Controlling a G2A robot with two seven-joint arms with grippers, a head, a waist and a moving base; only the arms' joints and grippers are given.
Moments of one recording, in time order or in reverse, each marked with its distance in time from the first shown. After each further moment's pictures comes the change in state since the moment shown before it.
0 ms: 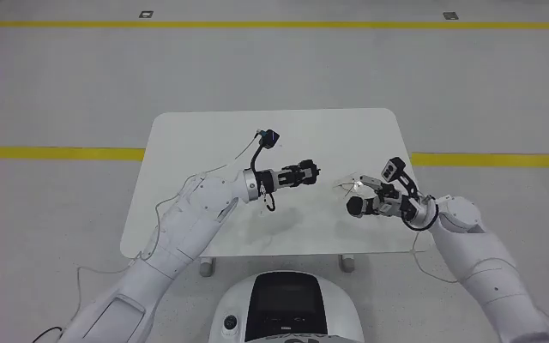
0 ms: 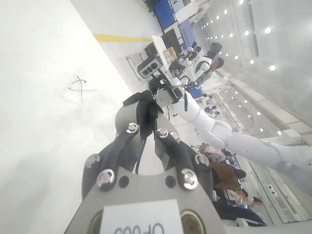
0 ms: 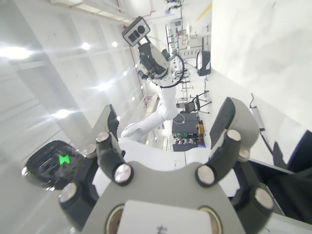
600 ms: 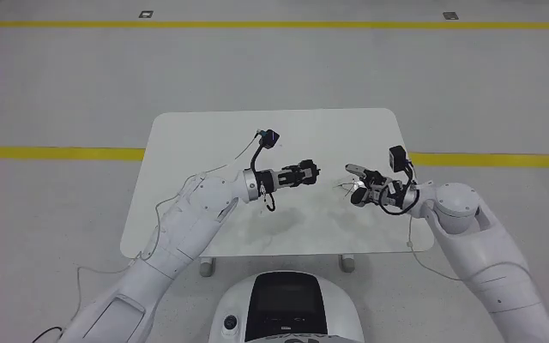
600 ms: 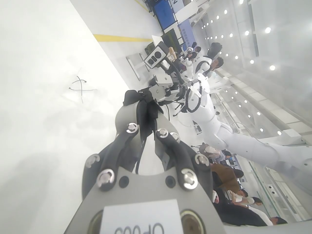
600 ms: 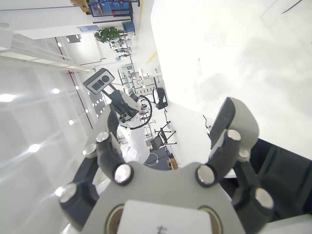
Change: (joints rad) left arm 0.000 0.000 0.000 0.000 0.000 0.000 0.000; right arm -0.037 0.023 0.037 -0.314 -0.326 0.389 -0.365
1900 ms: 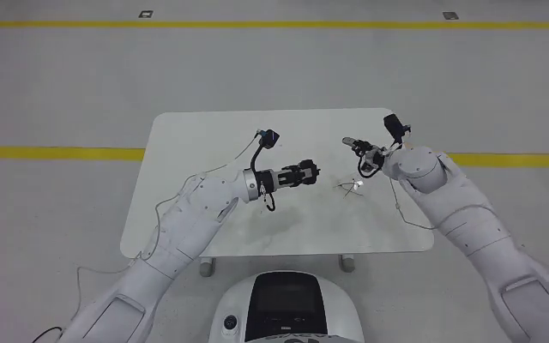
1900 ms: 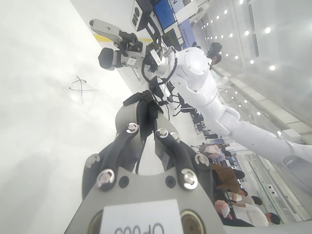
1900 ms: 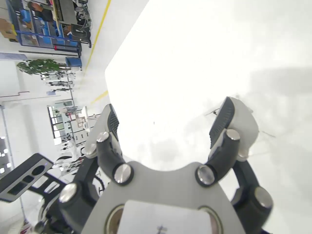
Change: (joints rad) left arm 0.000 0.000 0.000 0.000 0.000 0.000 0.000; right arm 0.522 -0.052 -0.508 0.408 -0.206 0.073 -0.322
